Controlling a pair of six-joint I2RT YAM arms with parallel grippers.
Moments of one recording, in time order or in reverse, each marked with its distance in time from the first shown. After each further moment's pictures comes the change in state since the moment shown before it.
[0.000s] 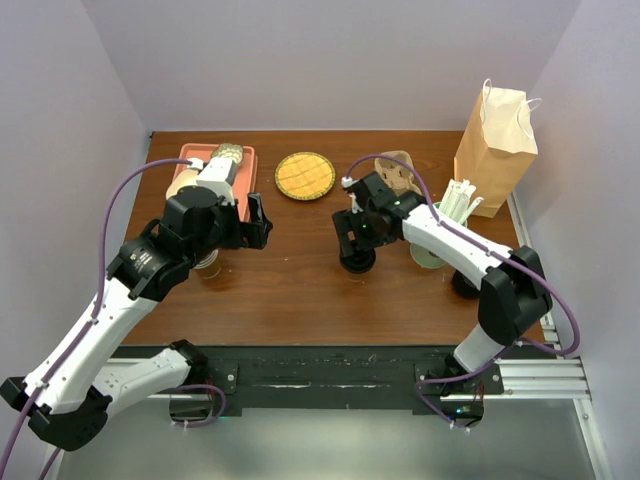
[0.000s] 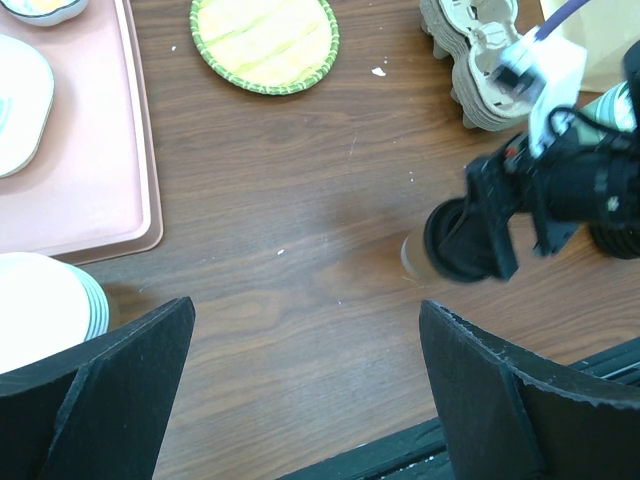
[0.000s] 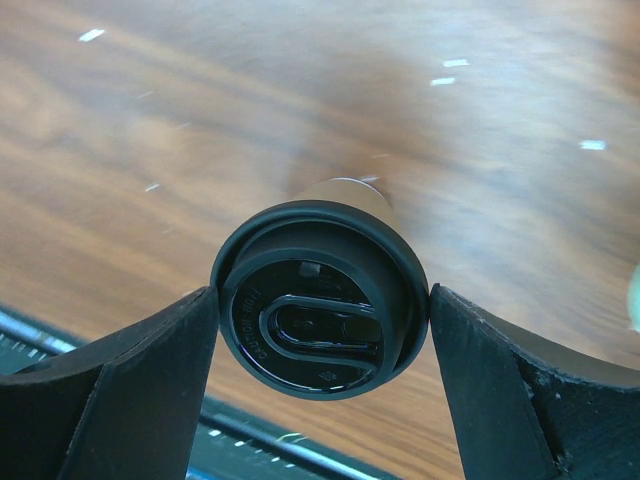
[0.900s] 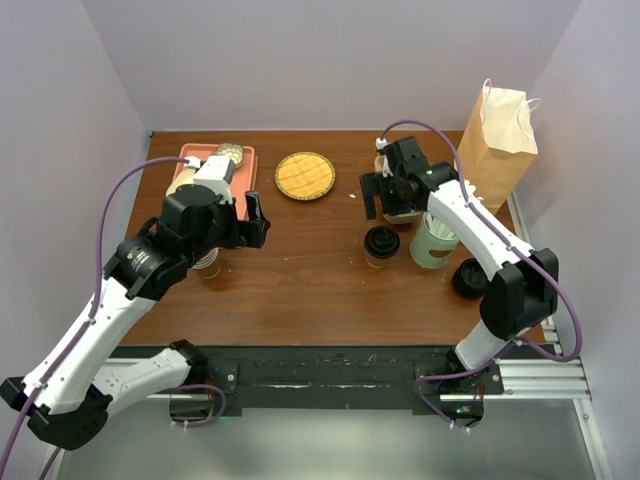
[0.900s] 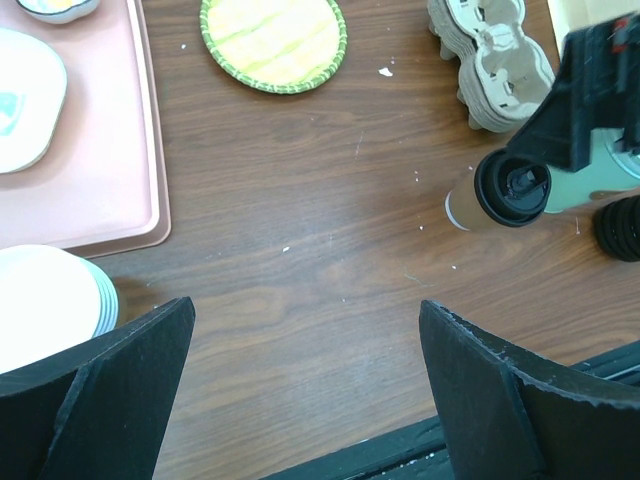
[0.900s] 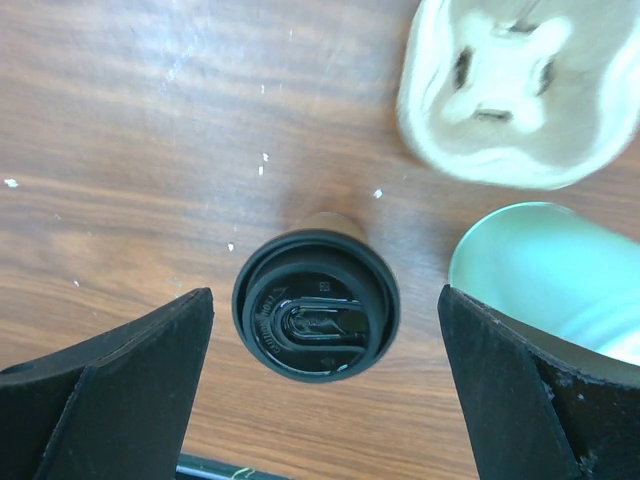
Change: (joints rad) left arm 0.000 0.005 0.029 -0.035 -0.015 -0.006; right arm -0.224 -0.002 0.164 -0.085 0.071 -0.082
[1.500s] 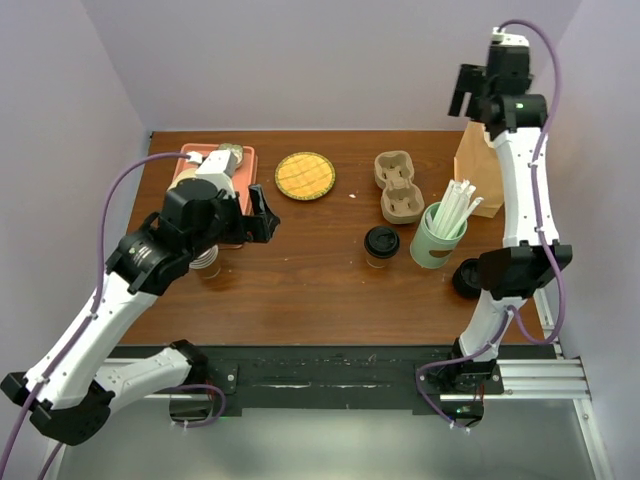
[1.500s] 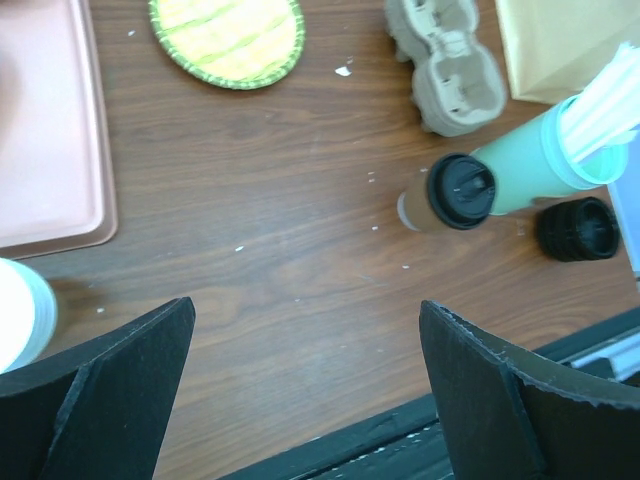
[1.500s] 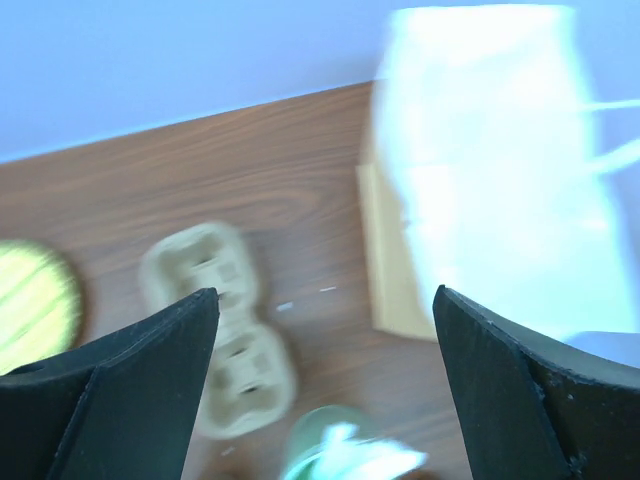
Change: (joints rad) left arm 0.000 0.043 0.041 0.010 0.070 -0.088; right arm -0.348 0.256 0.855 -0.120 0.242 -0.068
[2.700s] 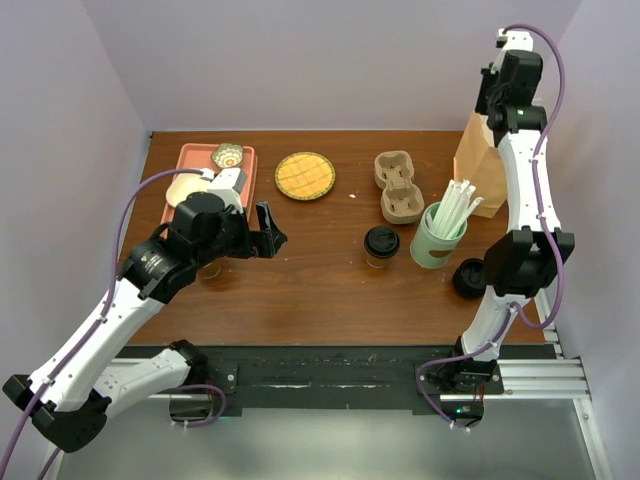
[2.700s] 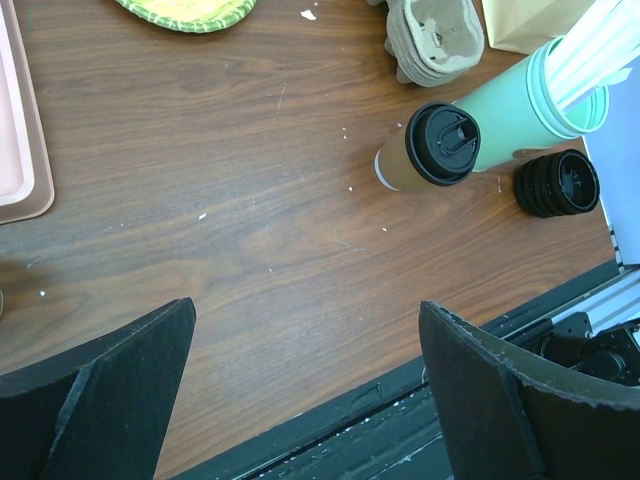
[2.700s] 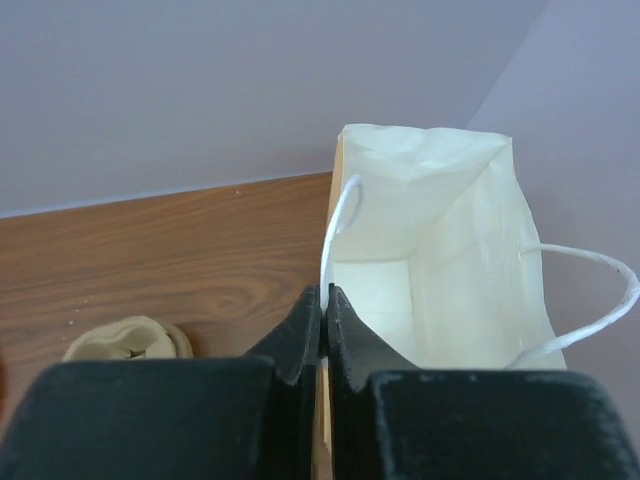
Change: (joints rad) left arm 0.000 -0.062 -0.163 0.076 0.109 -0.029; right arm -0.153 0.023 -0.198 0.402 -0.150 -0.160
